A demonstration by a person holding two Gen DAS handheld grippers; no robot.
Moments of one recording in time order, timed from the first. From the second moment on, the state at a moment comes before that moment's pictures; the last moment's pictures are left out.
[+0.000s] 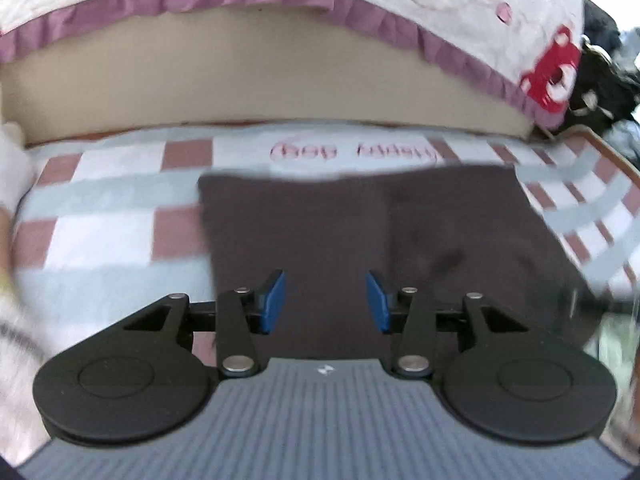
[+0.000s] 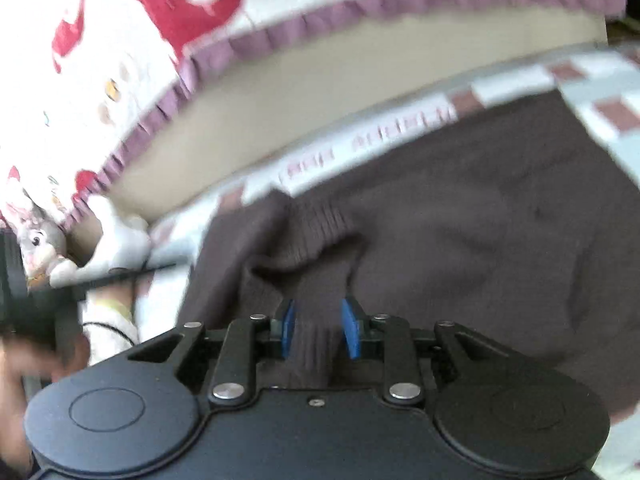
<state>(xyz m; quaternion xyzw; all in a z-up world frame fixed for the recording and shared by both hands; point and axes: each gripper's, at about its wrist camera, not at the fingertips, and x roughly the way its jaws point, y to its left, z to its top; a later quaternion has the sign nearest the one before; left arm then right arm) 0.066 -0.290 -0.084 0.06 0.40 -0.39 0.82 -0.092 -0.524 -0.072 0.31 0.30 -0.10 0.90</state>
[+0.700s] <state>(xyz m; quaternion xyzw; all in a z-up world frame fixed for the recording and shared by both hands) 0.051 -0.271 -0.128 0.01 0.47 -0.39 0.79 -0.078 -0.487 -0.081 0.05 0.40 -0.09 0.91</state>
